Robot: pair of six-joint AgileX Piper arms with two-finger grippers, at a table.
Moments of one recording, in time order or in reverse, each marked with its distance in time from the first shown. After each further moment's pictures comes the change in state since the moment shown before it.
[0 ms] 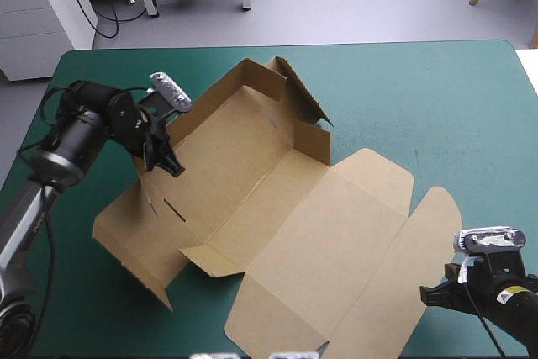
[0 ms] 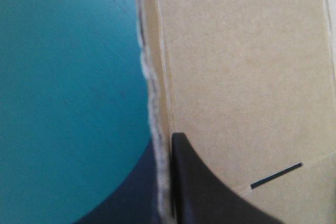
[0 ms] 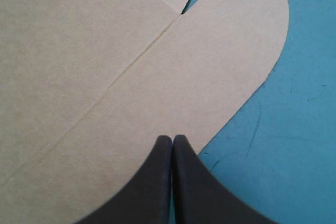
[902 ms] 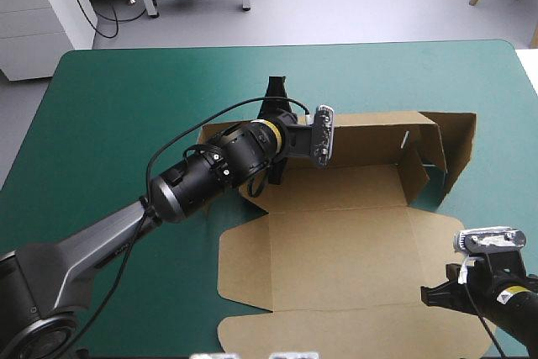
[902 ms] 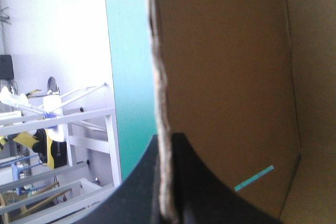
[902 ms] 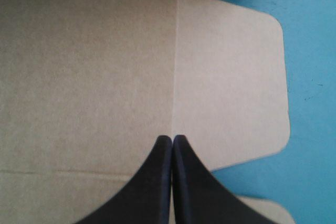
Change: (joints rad) left arm -0.600 0.150 -0.099 0.460 -0.424 0.137; right arm 0.000 0.000 0.000 -0.007 0.000 0.000
